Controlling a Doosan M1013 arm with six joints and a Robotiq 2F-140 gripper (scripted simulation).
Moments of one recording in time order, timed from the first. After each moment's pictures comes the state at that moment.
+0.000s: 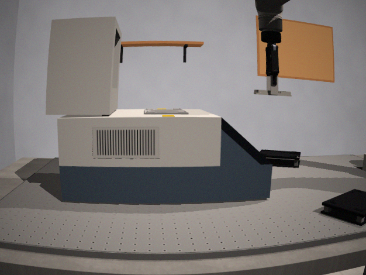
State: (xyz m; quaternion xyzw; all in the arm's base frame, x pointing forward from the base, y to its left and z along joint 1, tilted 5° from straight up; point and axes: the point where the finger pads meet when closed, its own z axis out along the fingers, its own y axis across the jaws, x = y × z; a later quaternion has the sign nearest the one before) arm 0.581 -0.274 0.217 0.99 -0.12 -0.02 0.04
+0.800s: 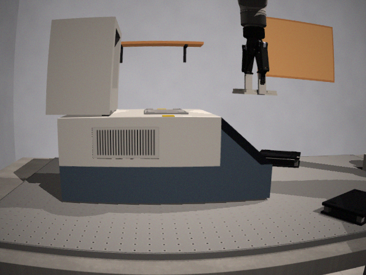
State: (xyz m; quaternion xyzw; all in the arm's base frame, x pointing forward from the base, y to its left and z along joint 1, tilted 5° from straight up) arm 0.666 -0.228 0.210 1.00 0.08 -0.03 0.03
